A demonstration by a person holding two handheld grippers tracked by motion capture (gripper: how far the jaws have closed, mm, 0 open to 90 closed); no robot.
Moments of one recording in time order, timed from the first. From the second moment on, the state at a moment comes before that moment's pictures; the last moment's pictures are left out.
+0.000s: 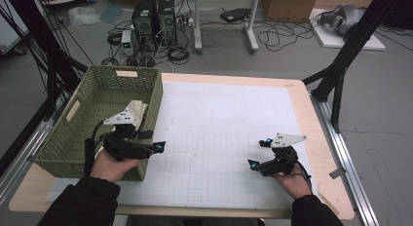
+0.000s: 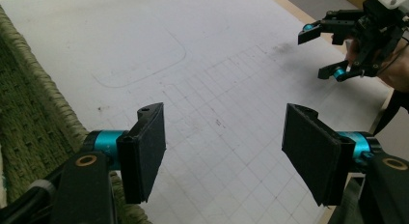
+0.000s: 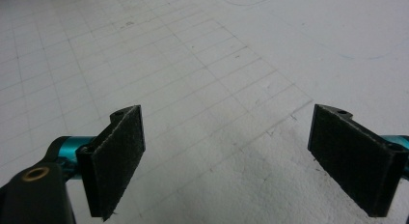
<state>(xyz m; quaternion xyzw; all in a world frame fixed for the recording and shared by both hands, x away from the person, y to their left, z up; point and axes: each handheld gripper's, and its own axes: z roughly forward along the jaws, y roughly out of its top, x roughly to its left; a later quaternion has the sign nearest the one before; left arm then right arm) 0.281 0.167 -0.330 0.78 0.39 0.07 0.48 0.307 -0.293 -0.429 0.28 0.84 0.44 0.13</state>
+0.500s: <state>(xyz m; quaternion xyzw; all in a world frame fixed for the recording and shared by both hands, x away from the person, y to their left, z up) 0.272 0.151 -0.335 0.79 0.38 0.07 0.48 0.306 -0.294 -0.428 0.28 0.84 0.44 0.13</state>
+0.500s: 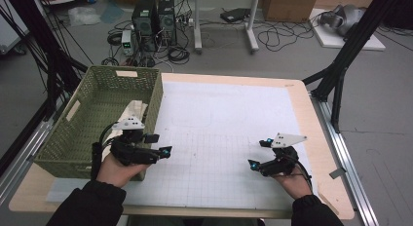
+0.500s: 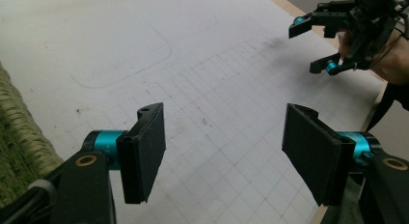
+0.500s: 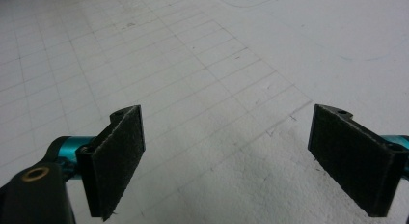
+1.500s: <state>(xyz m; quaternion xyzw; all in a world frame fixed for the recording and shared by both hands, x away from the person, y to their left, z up) 0.261 0.133 -0.342 0.80 0.37 0.06 0.48 0.305 -0.294 -0.427 0.28 0.84 0.44 0.13</state>
